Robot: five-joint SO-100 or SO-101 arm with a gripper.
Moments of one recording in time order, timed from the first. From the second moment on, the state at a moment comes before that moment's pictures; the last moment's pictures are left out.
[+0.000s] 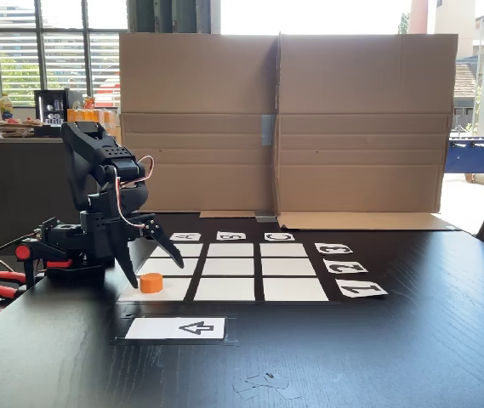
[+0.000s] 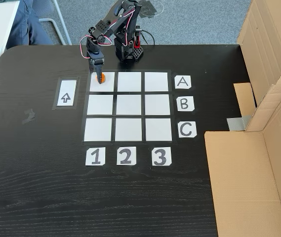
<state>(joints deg) 48.3 118.3 137.8 56.9 7.3</state>
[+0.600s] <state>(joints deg) 69.8 132.7 123.1 58.1 5.4</state>
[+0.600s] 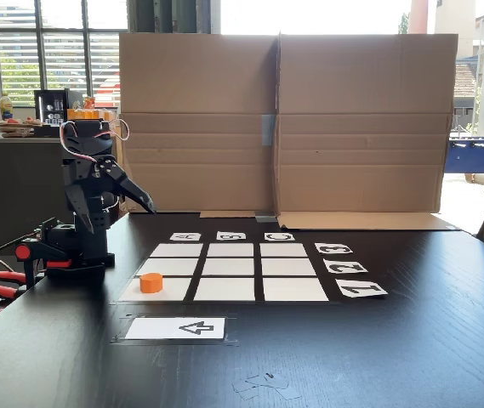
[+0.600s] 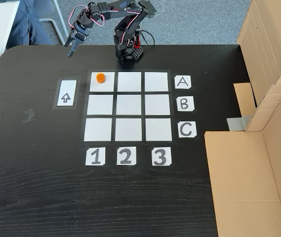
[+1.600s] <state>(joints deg) 94.6 164.4 145.7 73.6 2.0</state>
